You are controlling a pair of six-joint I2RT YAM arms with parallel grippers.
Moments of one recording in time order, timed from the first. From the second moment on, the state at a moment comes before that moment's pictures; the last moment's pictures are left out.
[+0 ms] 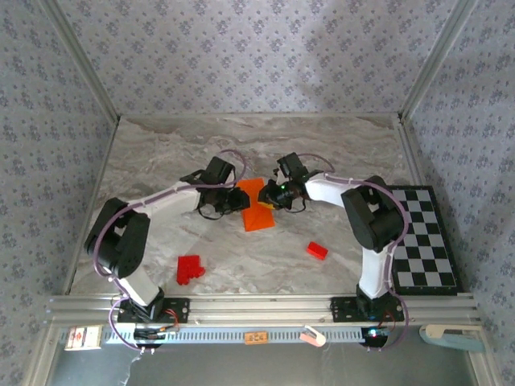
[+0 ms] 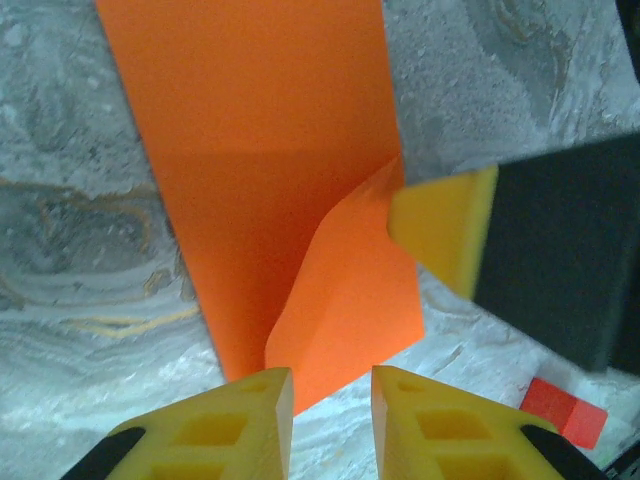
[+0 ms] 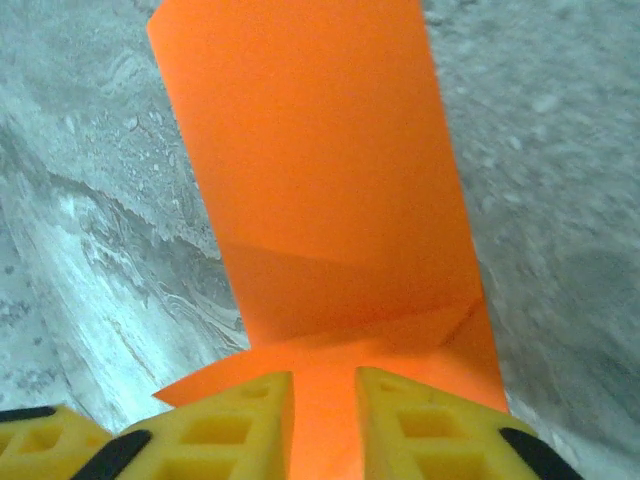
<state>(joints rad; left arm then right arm) -0.59 1.67 1.05 -0.40 0.33 -0.73 0.53 1.90 1.14 -0.23 -0.51 0.83</state>
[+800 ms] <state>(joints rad) -0.59 1.81 1.11 -0.37 0.29 -0.79 0.52 1.86 1.05 -0.21 -0.43 0.93</state>
